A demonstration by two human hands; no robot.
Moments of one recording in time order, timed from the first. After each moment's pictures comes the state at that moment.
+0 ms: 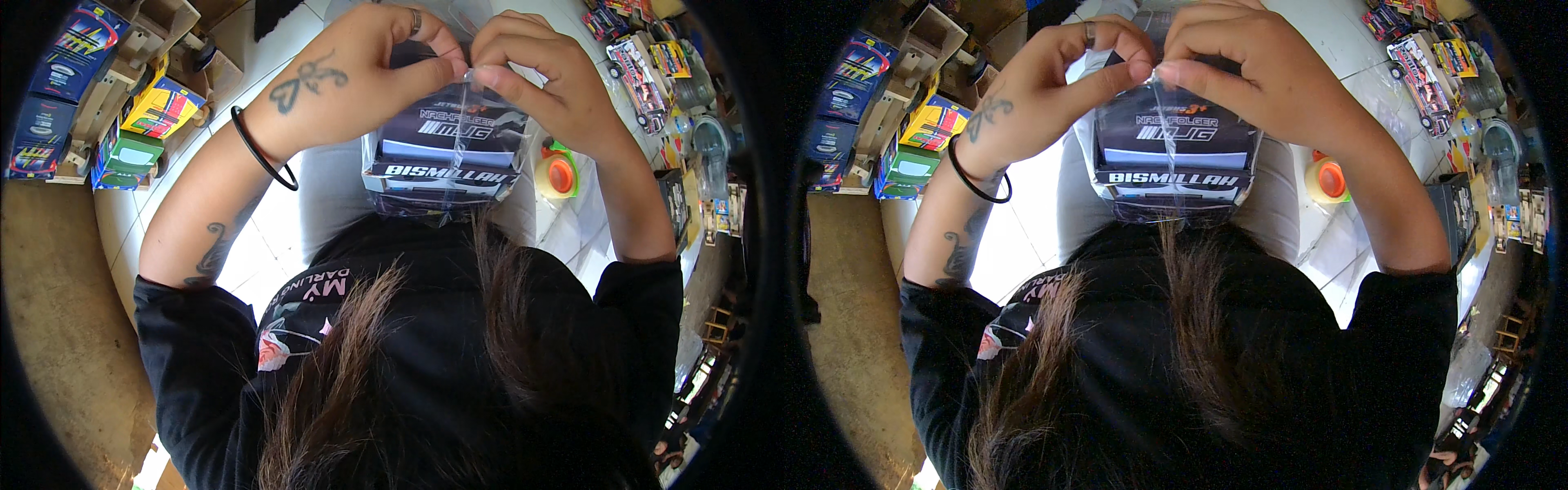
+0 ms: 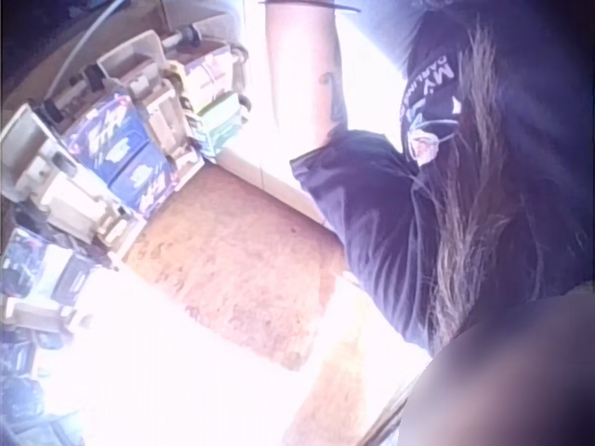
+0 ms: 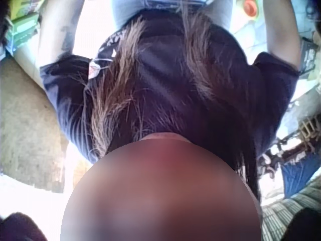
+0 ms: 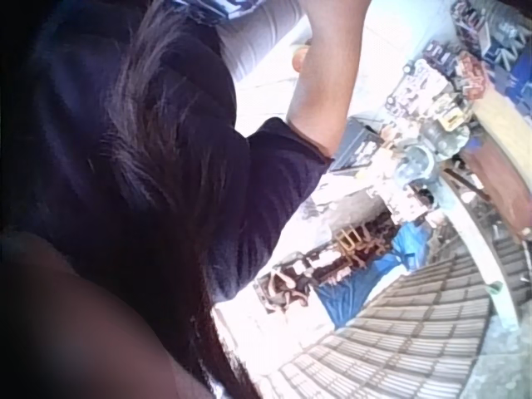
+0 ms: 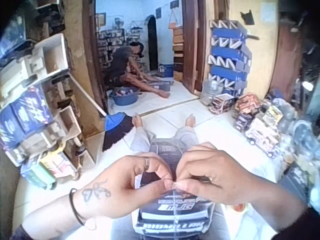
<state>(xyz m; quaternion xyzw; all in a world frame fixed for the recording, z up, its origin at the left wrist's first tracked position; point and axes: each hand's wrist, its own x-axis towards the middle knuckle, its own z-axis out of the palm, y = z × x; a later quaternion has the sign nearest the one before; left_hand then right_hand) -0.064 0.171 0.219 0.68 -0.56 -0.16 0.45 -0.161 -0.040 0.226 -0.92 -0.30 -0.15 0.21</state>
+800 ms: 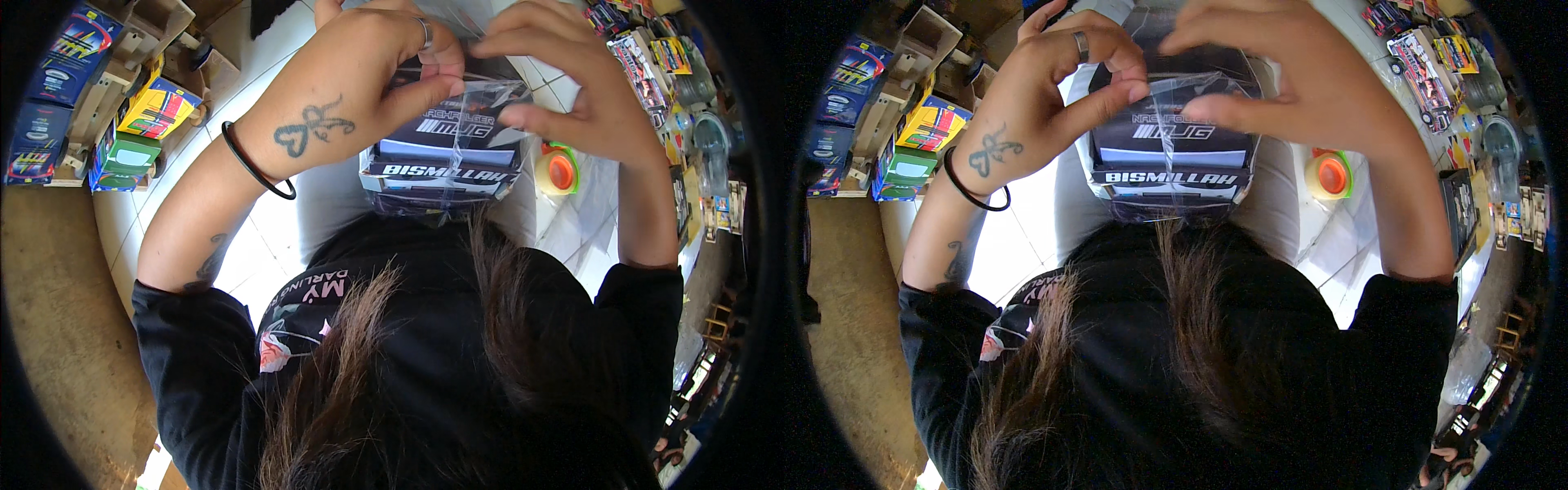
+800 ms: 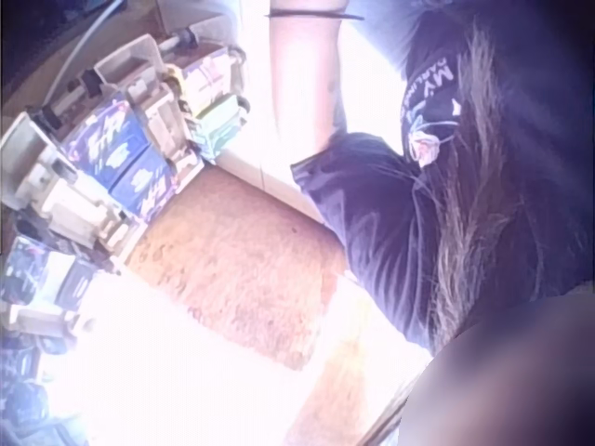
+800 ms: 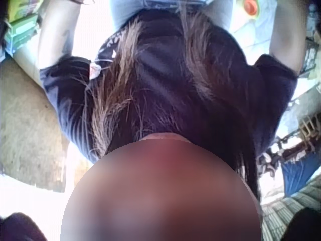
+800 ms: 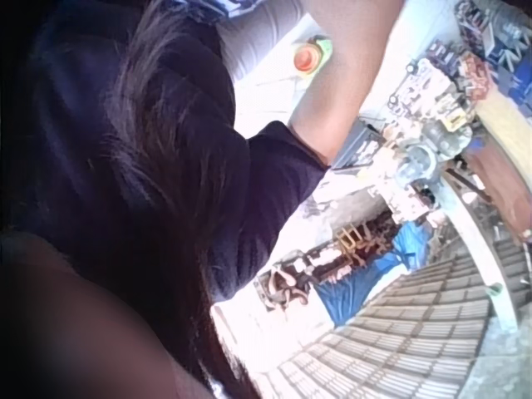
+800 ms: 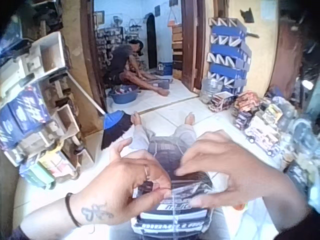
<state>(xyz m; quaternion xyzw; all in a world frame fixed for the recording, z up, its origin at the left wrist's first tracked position) -0.084 0.179 0.238 0.75 -0.59 -0.04 0.31 -0.175 -0.028 0.265 -0.93 -0.30 -0.10 0.19</state>
